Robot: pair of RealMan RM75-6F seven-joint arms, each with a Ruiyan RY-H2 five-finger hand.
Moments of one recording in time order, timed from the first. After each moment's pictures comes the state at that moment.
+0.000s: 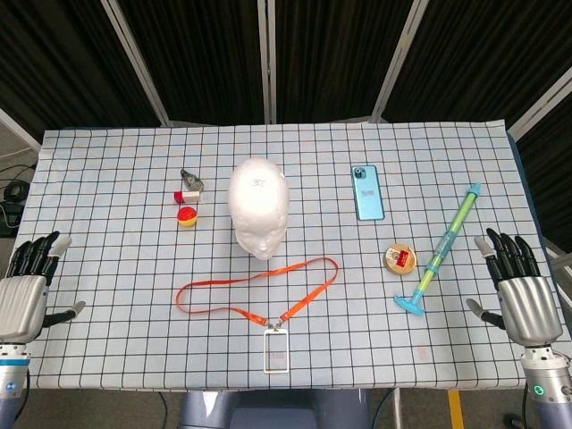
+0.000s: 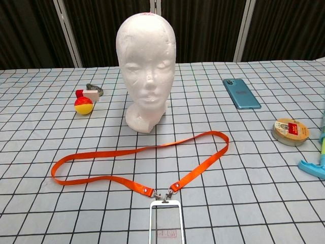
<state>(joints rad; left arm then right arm) -0.19 -1.10 0.01 -1.85 1.39 1.53 0.20 0.20 -1.12 0.01 -1.60 -1.54 1.60 -0.08</state>
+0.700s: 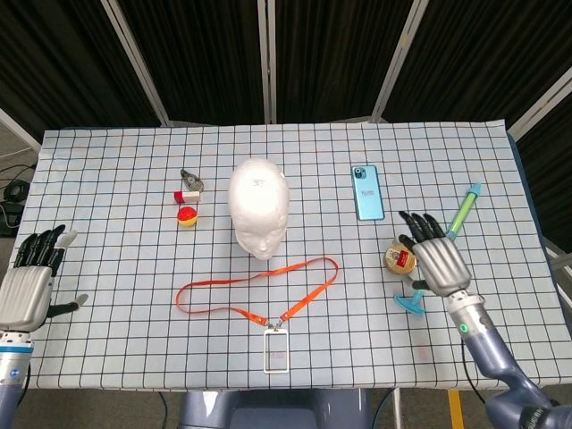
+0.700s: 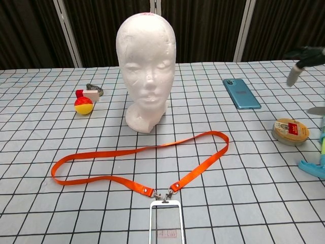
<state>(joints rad) -0.21 -1.12 -0.05 -1.79 1.36 1.44 0.20 0.50 -1.24 0.15 -1.63 -1.31 1.07 -0.21</state>
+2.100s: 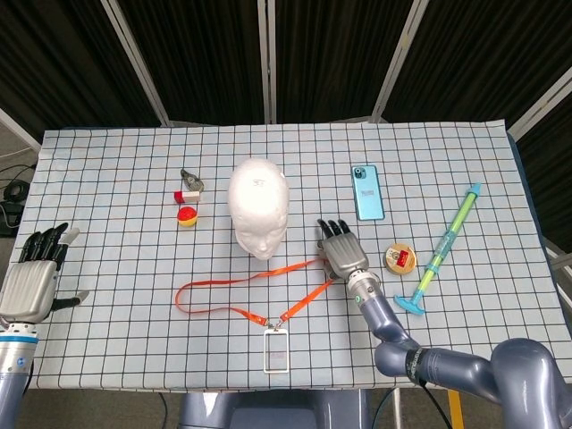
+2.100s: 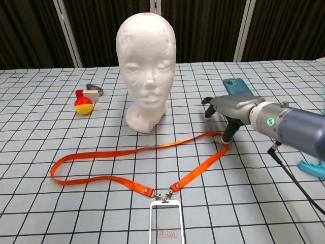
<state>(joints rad) -0.23 -1.15 -0.09 -1.73 1.30 1.37 0.21 0.85 -1.73 0.19 -1.29 -0.82 0.89 -0.58</state>
